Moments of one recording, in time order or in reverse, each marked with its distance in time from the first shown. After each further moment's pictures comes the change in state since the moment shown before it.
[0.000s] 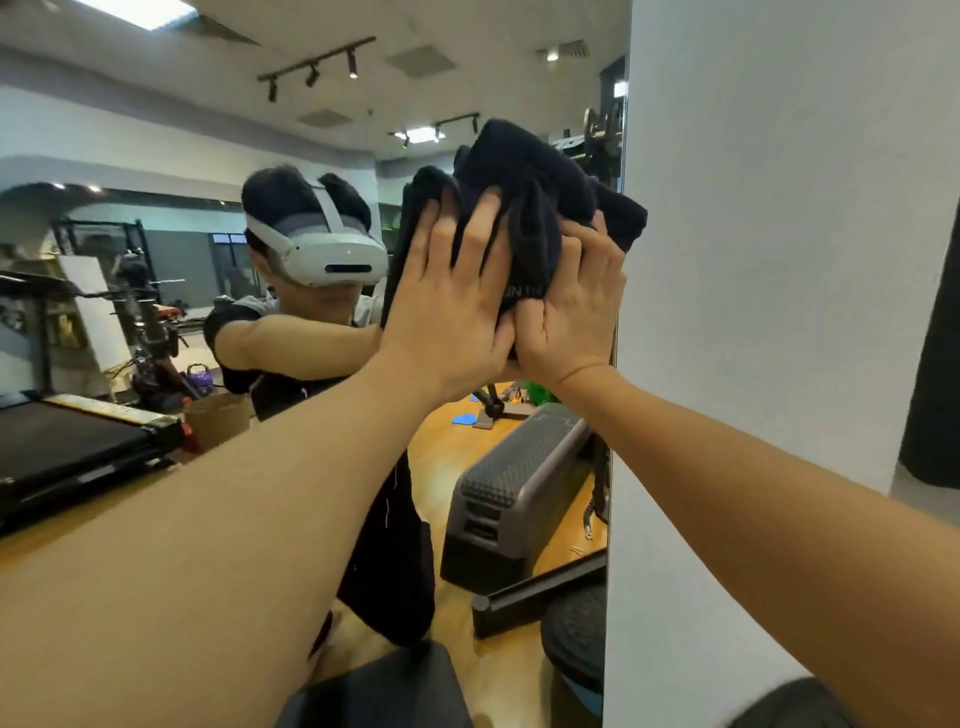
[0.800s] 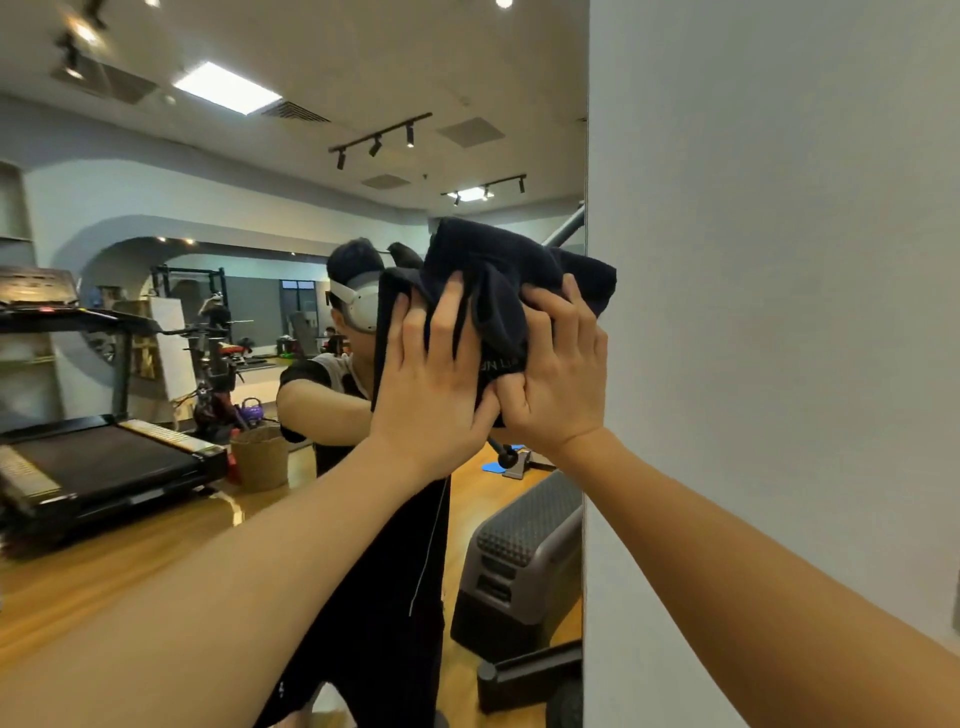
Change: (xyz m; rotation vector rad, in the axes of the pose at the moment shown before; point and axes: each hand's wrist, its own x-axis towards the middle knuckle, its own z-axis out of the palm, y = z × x) left_hand -0.008 0.042 0.012 0.030 -0.011 -0.139; right_hand -0.002 0.036 -0.021 -0.015 -0.093 -0.165
